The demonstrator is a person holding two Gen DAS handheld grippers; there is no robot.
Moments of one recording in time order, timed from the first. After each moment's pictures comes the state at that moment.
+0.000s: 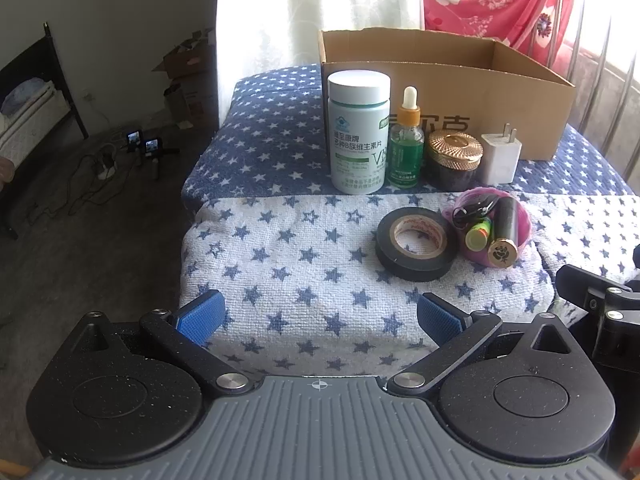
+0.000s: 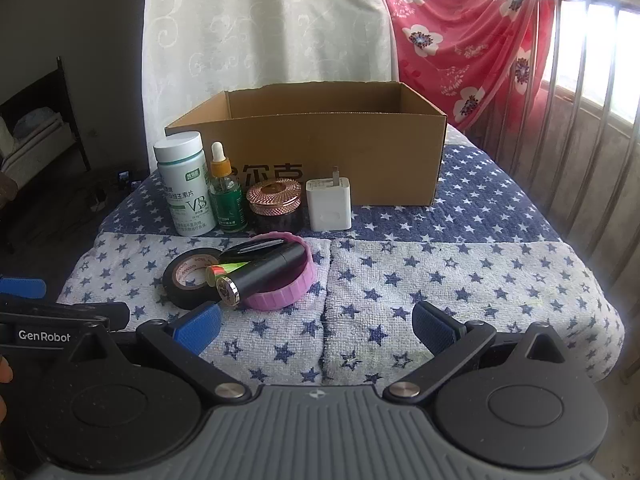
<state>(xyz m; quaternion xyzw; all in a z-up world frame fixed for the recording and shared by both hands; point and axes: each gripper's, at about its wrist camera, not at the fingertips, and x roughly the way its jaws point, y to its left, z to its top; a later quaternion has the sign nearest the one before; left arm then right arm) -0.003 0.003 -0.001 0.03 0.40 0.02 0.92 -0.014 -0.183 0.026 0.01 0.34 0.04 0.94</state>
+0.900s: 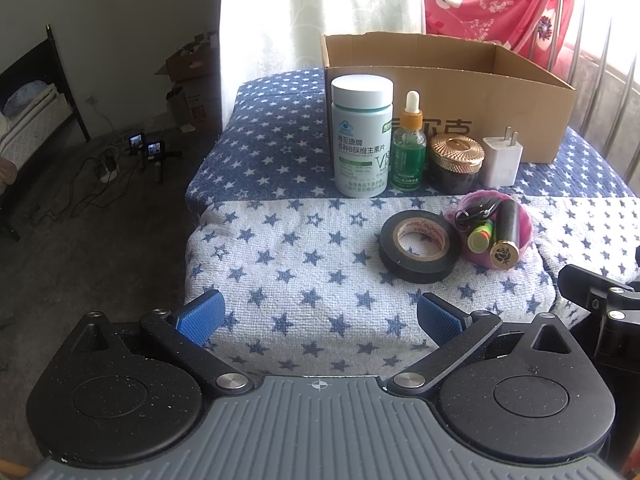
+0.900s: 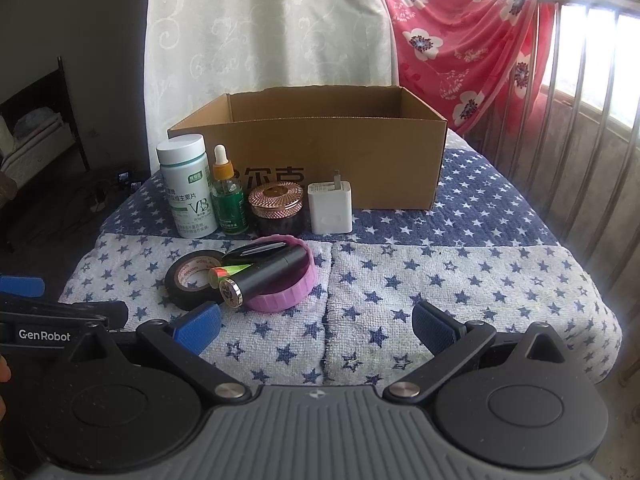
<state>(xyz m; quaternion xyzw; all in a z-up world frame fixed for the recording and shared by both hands) -0.003 0.006 0.003 0.03 0.40 0.02 0.92 -0.016 -0.183 0.027 0.01 0.33 0.04 0.94</state>
